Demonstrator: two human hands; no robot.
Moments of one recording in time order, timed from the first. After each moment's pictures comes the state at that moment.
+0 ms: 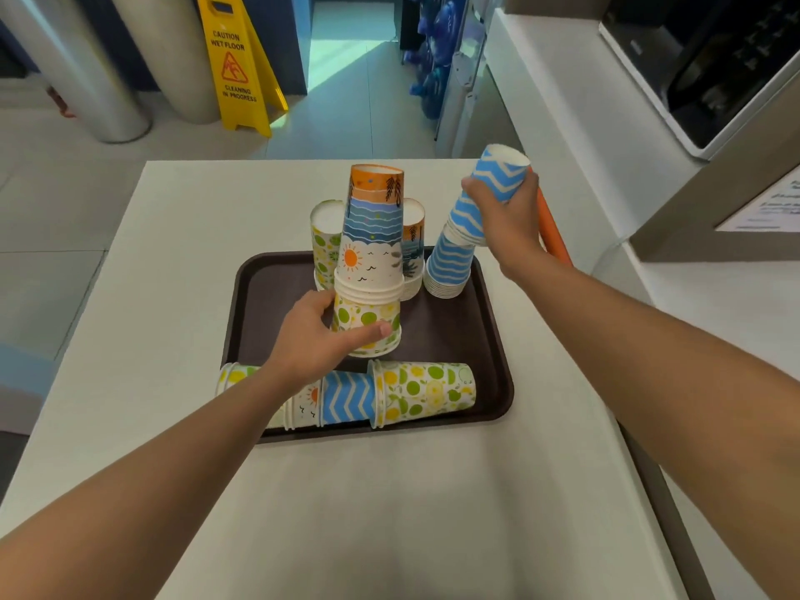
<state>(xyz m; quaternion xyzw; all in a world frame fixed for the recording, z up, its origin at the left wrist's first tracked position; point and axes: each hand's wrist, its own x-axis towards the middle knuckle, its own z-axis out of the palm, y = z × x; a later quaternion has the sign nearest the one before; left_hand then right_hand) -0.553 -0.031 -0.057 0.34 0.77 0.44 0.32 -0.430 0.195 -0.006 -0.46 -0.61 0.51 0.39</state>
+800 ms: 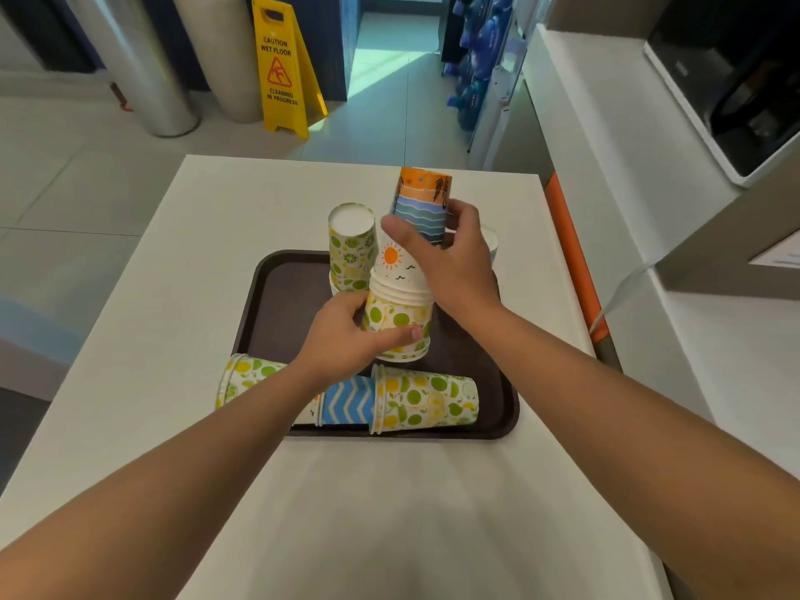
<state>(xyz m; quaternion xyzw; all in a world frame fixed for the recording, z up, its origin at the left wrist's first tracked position) -0.526 -0.016 -0.043 0.33 0.75 0.47 0.34 -0.451 0.119 -0.004 -0.36 -0.72 0.51 0.30</state>
